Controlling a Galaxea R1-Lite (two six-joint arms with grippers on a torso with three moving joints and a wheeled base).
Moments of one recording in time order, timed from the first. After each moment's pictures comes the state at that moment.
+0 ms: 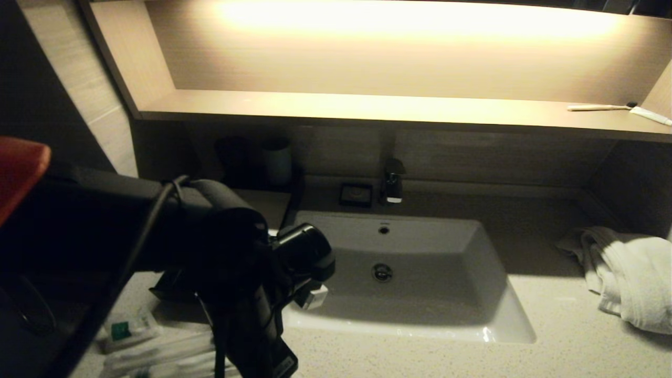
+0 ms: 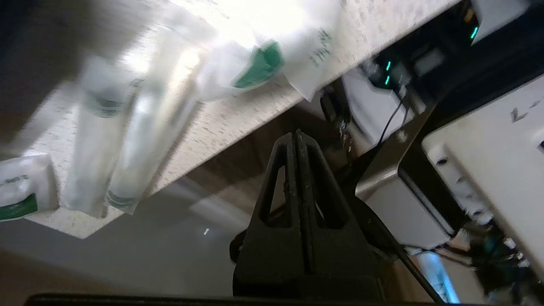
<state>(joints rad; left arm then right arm) -0.82 1.89 -1.35 0.95 0.07 -0.01 0.00 0.00 0.00 0.00 0.00 0.00</state>
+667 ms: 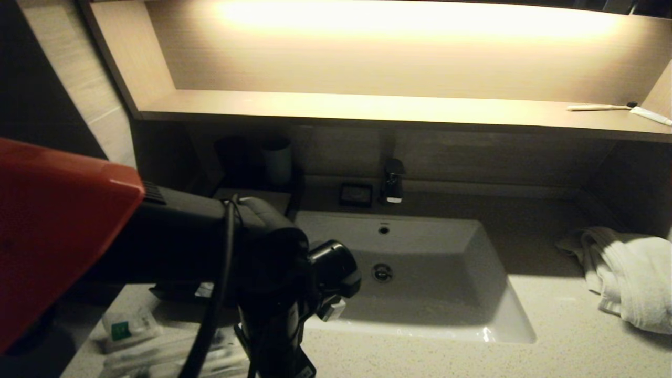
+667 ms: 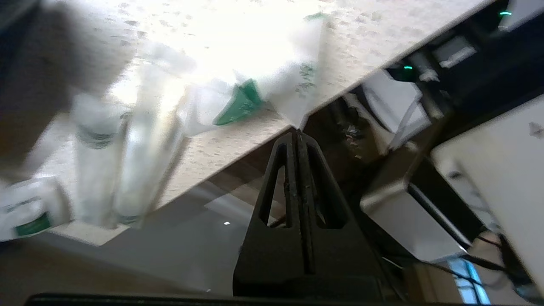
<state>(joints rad) -0.86 1.99 -1.41 0.95 0.12 0.00 0.00 0.00 0.00 0.00 0.00 0.00</state>
